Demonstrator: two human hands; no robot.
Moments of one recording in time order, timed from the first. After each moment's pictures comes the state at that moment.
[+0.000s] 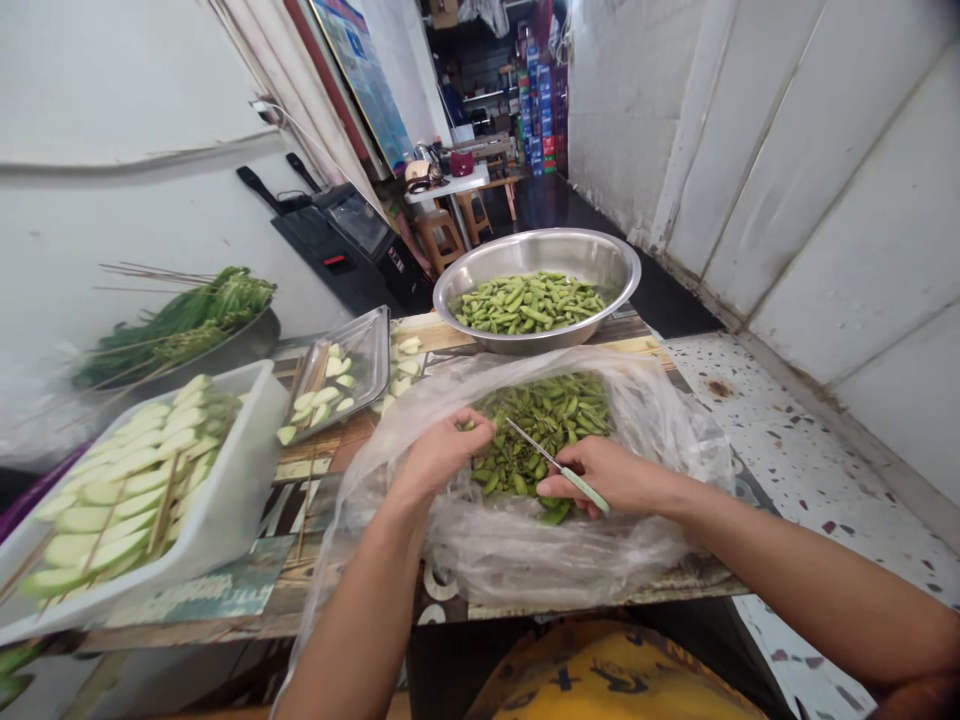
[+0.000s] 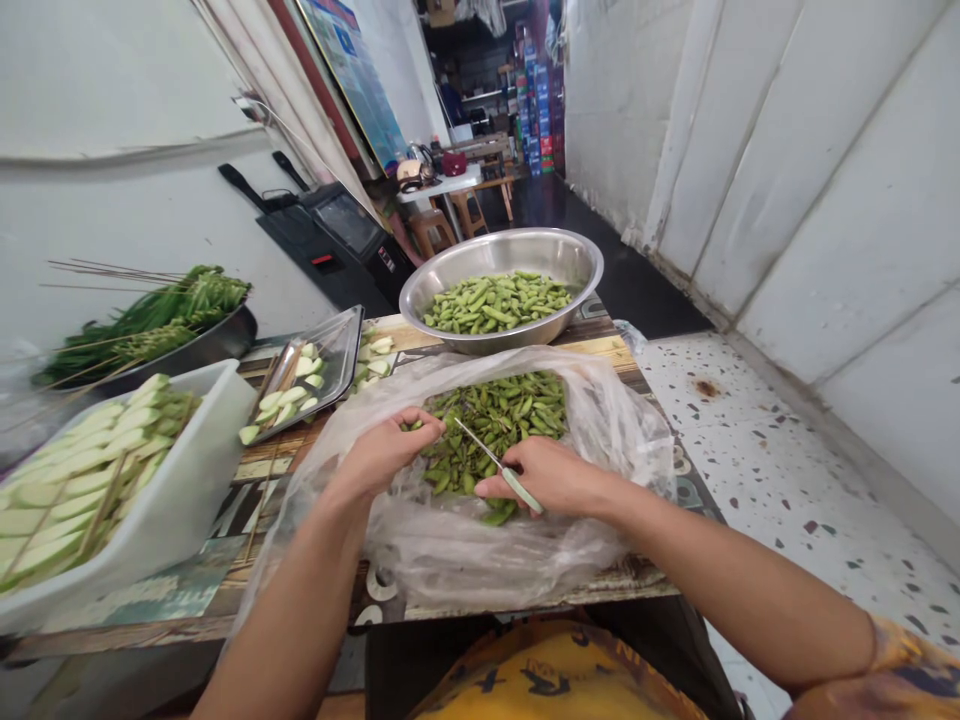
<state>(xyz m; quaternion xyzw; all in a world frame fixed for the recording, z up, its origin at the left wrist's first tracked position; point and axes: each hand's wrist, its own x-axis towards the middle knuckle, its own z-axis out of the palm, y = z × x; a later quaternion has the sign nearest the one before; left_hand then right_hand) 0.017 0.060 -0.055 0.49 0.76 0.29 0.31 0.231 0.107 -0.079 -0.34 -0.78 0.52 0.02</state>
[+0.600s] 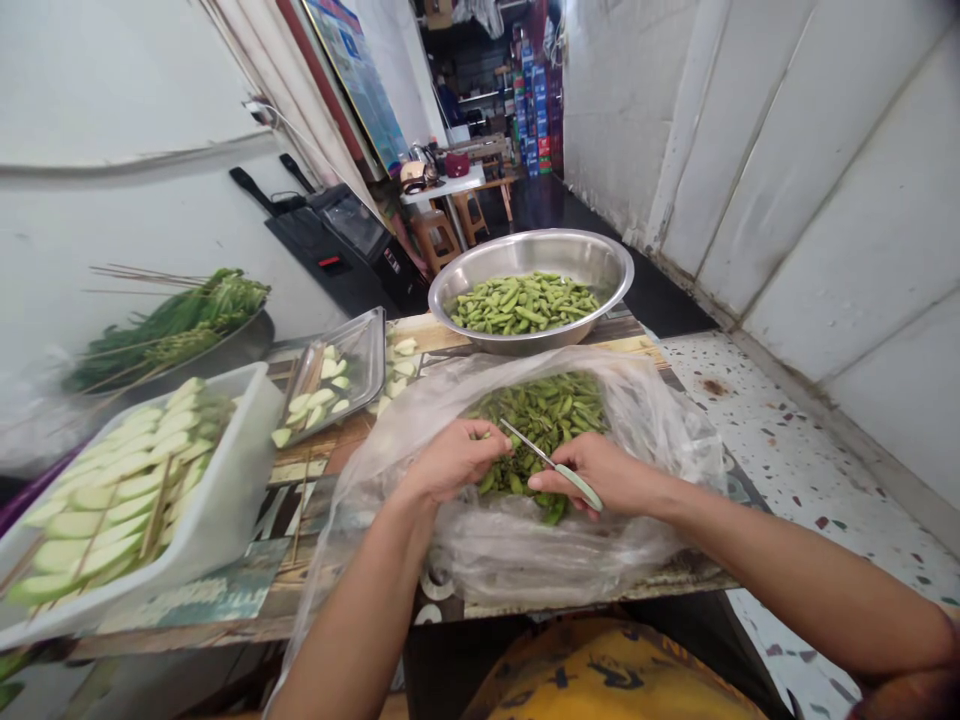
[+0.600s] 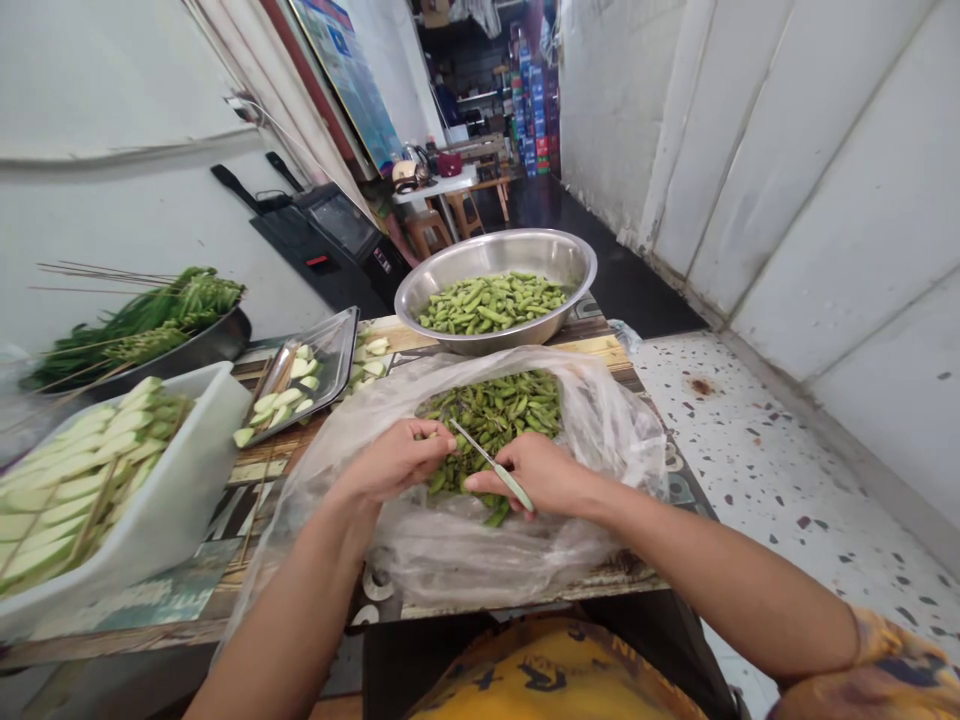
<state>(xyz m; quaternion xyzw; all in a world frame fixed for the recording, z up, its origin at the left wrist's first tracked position) 0.029 0.063 -0.059 0.42 0.62 0.34 0.58 0.227 0.100 -0.067 -0.34 -0.75 0.56 0.06</state>
